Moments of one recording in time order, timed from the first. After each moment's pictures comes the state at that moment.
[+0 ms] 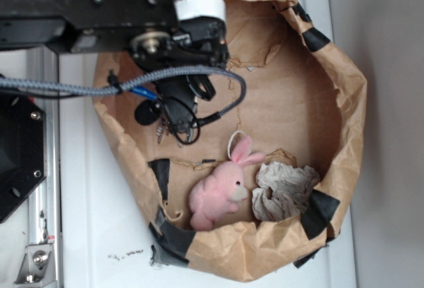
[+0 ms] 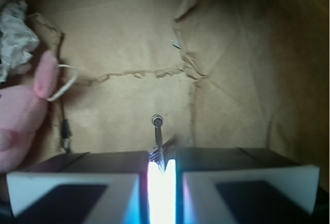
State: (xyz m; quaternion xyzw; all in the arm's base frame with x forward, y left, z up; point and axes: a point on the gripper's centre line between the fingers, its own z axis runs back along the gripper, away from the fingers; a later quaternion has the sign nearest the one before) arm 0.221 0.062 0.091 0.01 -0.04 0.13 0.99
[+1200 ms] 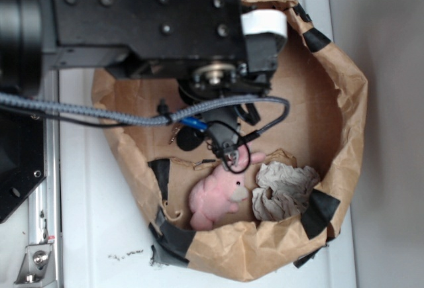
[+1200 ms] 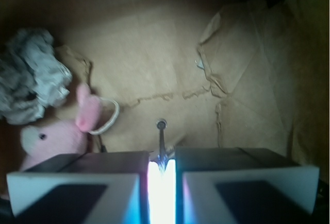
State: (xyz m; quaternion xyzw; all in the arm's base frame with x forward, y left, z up) arm 0.248 0.045 0.106 0.00 -0.03 0.17 0.98
